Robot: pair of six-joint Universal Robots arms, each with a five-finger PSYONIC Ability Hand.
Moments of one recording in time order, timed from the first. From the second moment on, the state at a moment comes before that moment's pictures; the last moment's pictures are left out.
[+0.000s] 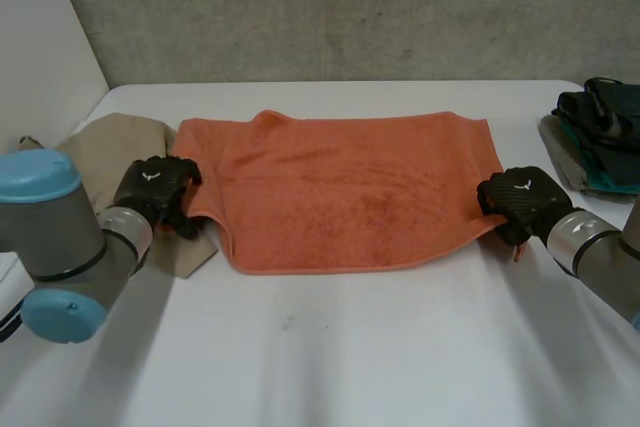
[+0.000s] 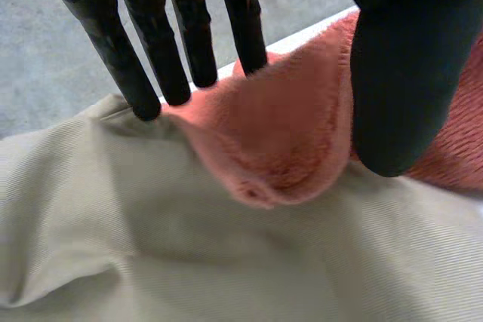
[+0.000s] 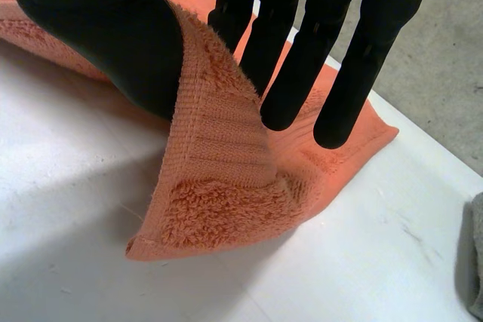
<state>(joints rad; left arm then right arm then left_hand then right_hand) 4.46 -2.11 -1.60 3.46 -1.50 3.33 1.65 -1.05 1.62 -0.20 1.16 2.63 0.51 0.49 0.49 0.49 0.32 1.13 1.18 1.19 1.20 1.01</state>
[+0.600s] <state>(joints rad) 4.53 -1.64 -1.94 2.87 -1.47 3.89 1.47 -1.31 1.68 0.60 1.25 1.87 1.15 1.20 1.19 1.20 1.00 1.13 1.18 1.19 1.20 1.01</state>
